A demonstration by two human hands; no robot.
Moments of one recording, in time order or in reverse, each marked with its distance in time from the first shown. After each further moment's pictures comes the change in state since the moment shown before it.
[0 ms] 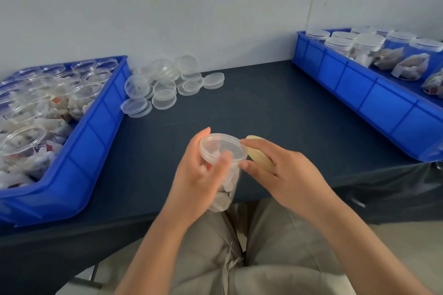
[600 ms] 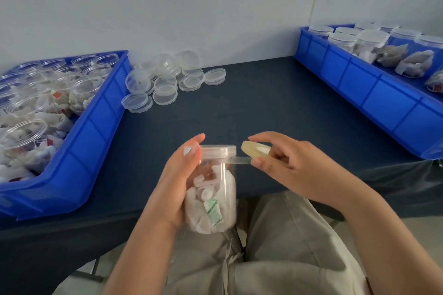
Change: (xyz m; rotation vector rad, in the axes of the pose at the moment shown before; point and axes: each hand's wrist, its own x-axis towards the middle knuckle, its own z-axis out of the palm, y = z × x) left_hand -0.011 -0.015 -0.023 -0.586 -0.057 -0.300; right_hand 0.008 0.023 -0.026 -0.014 -0.228 0.001
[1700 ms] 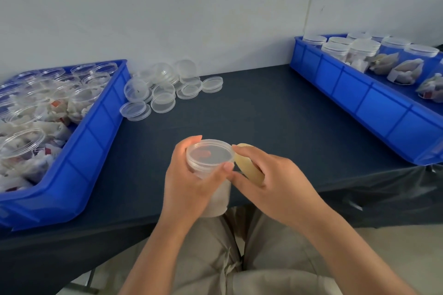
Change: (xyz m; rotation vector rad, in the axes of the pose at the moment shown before) left_hand 0.011 -0.003 0.024 0.668 0.262 0.456; right_hand -0.002 -0.028 0.039 -0.007 0.213 -0.020
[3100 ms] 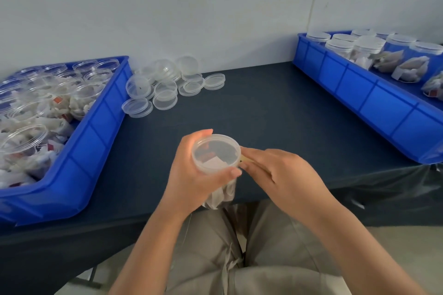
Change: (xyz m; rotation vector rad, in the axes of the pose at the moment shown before) left_hand 0.010 -0.009 -0.009 -0.084 -0.240 0.024; right_hand 0.005 0.013 -0.005 -0.196 -0.009 -0.084
